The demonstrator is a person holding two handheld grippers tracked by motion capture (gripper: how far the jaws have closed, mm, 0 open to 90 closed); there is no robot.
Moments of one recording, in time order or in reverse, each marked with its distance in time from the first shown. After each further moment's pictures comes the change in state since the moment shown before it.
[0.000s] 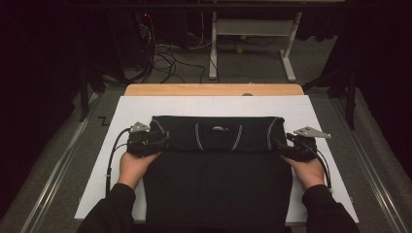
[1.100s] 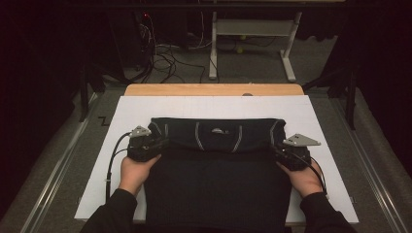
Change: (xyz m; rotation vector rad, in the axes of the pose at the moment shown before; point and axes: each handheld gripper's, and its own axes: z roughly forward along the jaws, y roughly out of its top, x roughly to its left) left arm -0.017 -0.004 -0.024 -0.031 -0.071 0.011; right arm 0.032 -0.004 -0.016 0.033 0.030 -0.171
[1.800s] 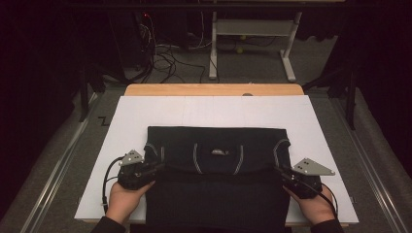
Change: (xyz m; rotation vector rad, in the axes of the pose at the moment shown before) left arm -0.029 -0.055 -0.036 0.059 -0.046 0.039; right arm 0.029 -0.040 -0.054 -0.033 0.053 -0.042
